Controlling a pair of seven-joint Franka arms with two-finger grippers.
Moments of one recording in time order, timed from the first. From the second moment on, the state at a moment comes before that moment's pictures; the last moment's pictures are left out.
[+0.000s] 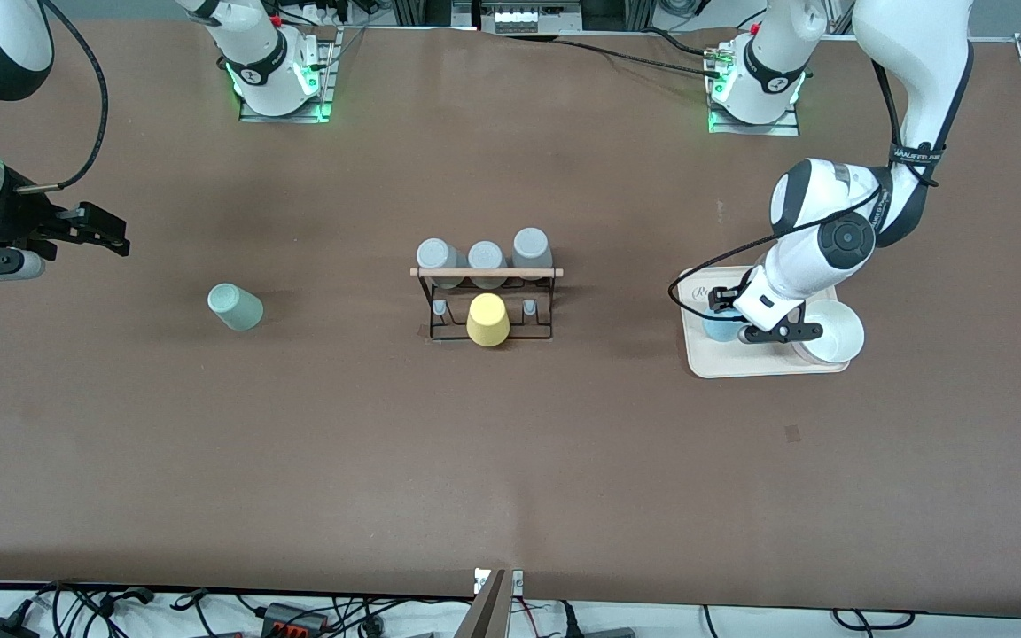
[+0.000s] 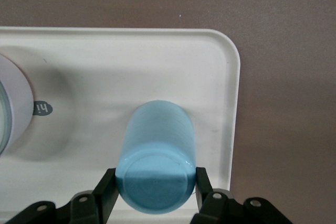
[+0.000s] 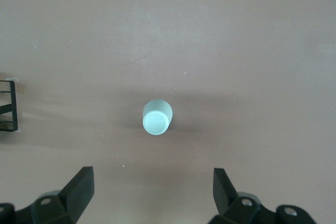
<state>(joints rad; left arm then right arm) -0.16 0.31 -0.04 -2.19 -0.07 2.40 -0.24 0.01 0.05 -0.01 -1.72 -0.02 1.72 -0.08</state>
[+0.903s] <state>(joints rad) -0.23 0.31 -0.05 -1.80 -0.07 2.08 -0.48 0.01 0.08 -0.01 -1.72 -0.02 1.73 -0.08</state>
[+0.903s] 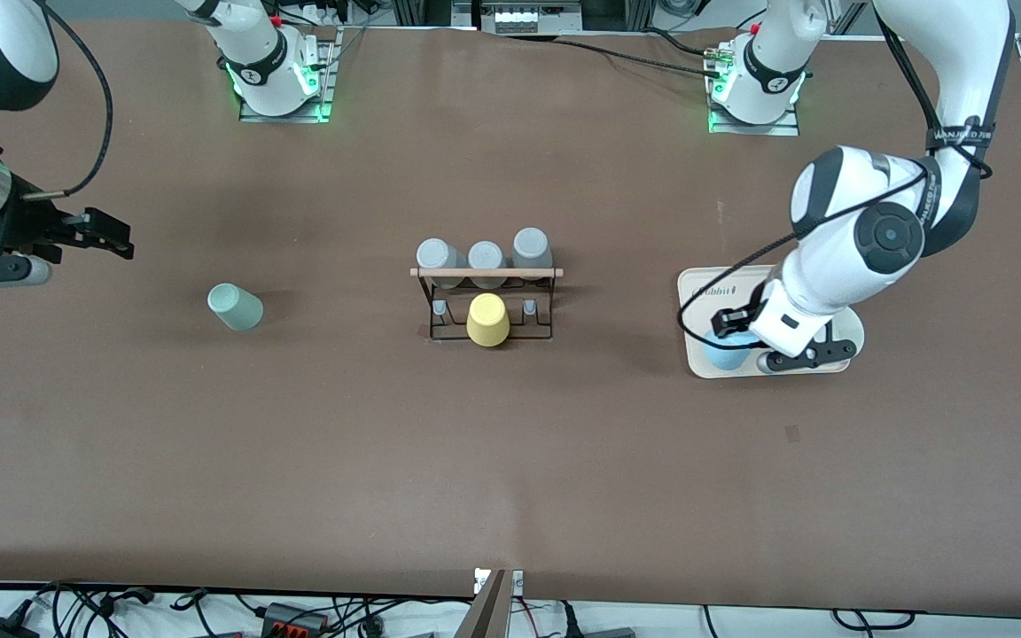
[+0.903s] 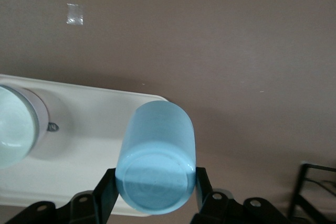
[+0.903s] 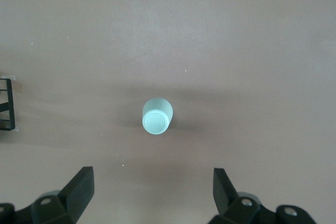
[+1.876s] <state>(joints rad) -0.55 0.55 -0.05 -1.33 -0.07 1.88 -1.06 0.00 0.17 -0.02 -1.71 -0.02 1.76 -0.08</state>
